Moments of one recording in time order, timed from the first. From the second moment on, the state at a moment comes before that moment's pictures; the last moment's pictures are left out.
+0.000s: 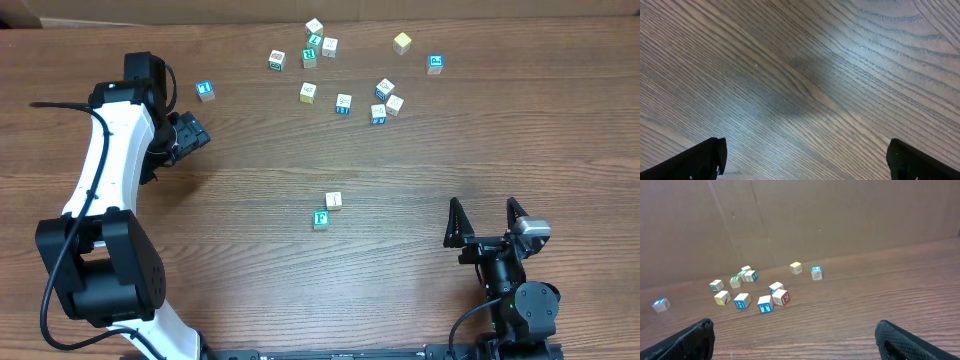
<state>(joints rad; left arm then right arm) 0.10 1.88 1.54 -1.10 -0.10 -0.58 0.07 0.01 0.02 -0.03 0.00 0.21</state>
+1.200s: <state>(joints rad) 0.10 1.88 1.54 -1.10 -0.10 -0.58 0.07 0.05 0.31 -0.26 -0.10 0.25</state>
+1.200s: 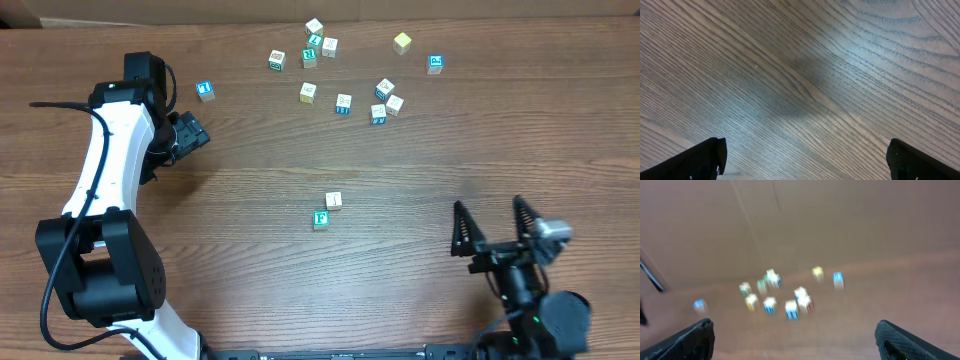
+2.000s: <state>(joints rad) 0.10 1.88 1.54 -1.09 -0.10 -0.58 0.05 0.95 1.41 -0.72 -0.51 0.20</state>
